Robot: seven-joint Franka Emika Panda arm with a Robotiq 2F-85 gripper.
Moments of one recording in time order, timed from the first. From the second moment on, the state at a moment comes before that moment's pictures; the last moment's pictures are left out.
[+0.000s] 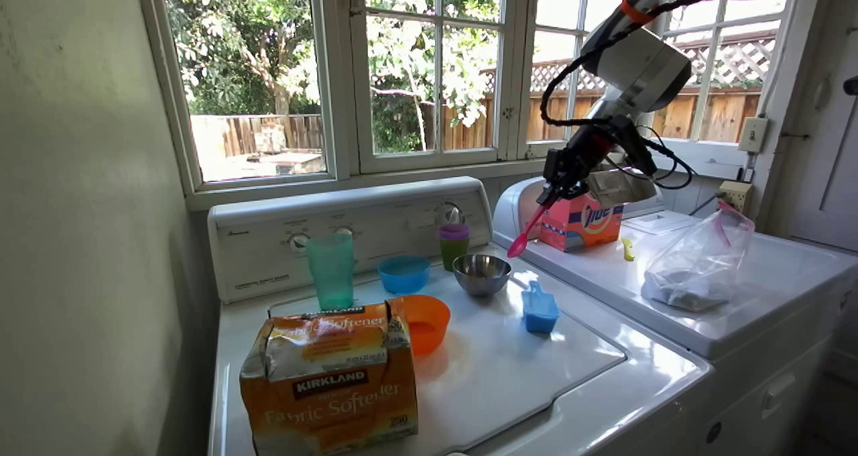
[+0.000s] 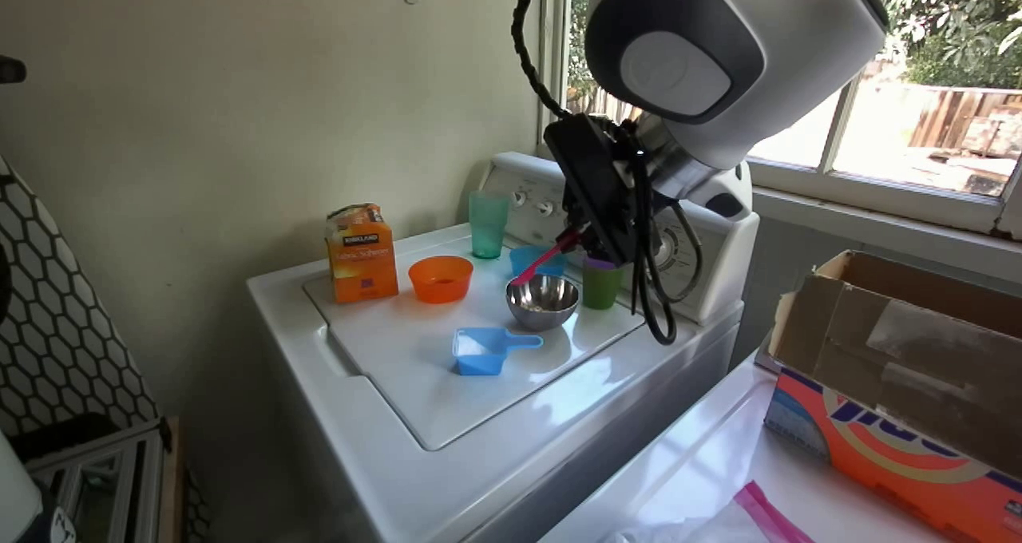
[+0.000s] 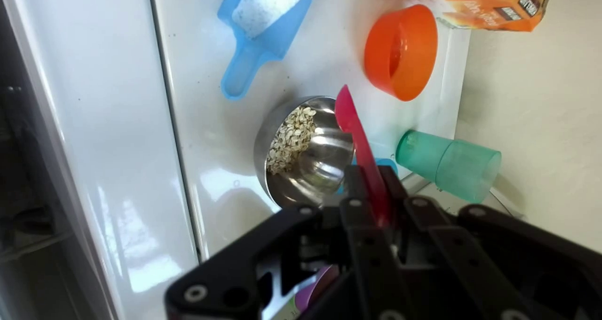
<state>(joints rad) -0.18 0.21 -0.18 -1.90 0.73 1.73 -0.68</state>
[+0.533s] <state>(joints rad) -0.18 0.28 -0.11 -1.84 0.85 1.91 -0.74</state>
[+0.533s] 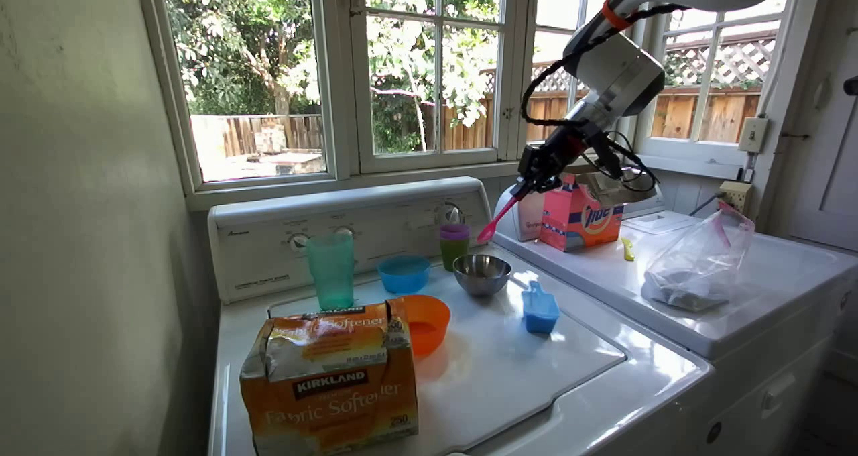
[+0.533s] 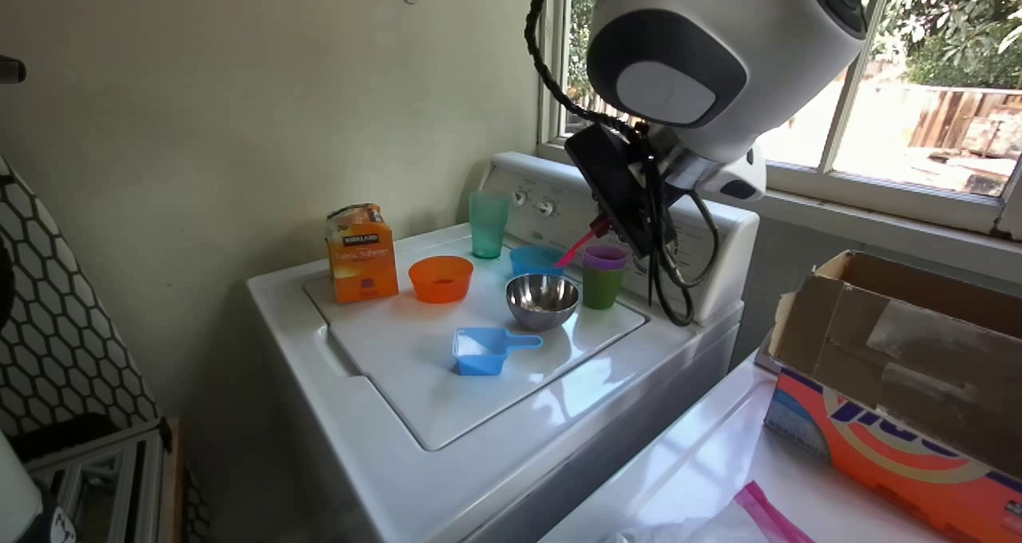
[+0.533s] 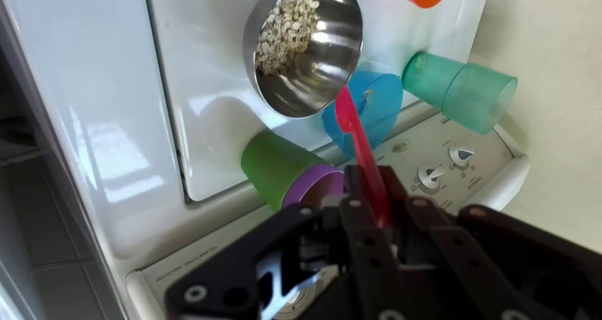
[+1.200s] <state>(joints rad) -0.21 0.42 -0.11 -1.75 0.84 1.92 -0.75</state>
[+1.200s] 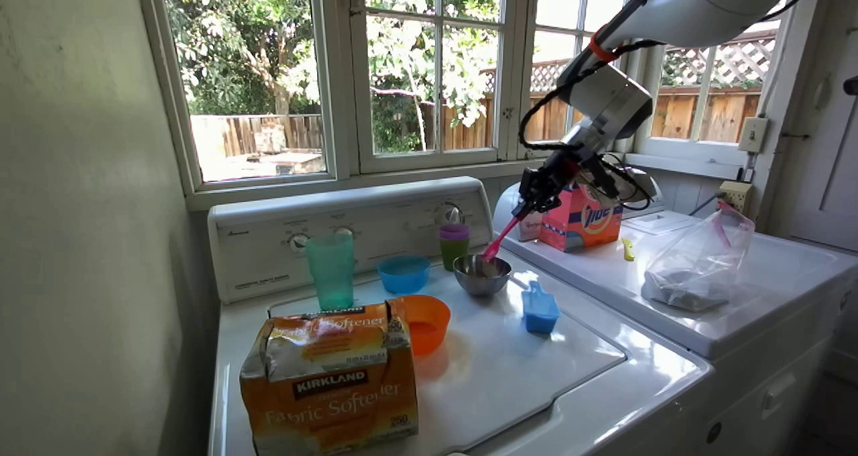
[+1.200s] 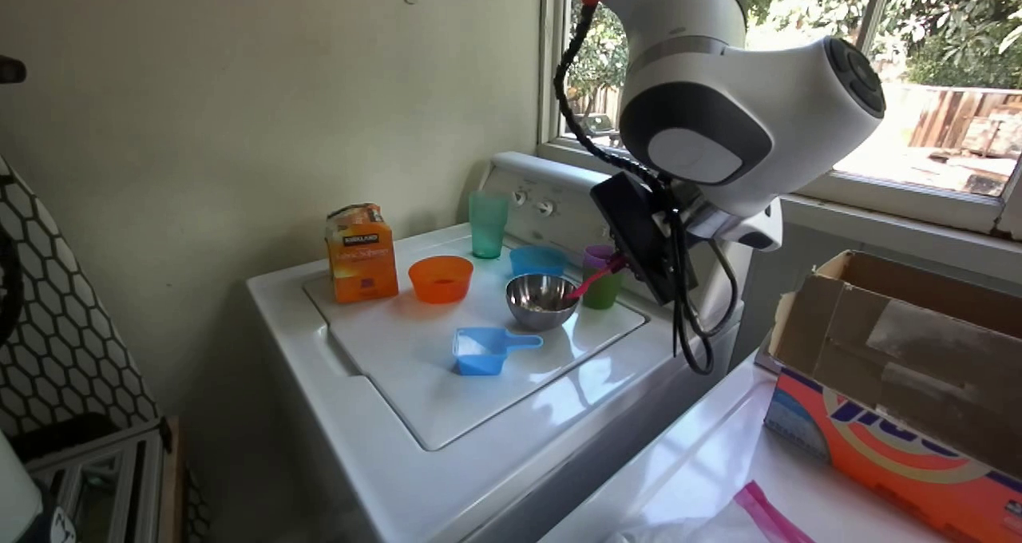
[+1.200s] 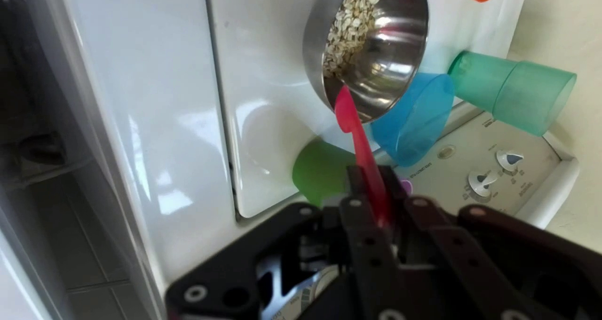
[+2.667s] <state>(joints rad) -0.23 0.55 -0.03 -1.61 0.69 1.73 -0.73</state>
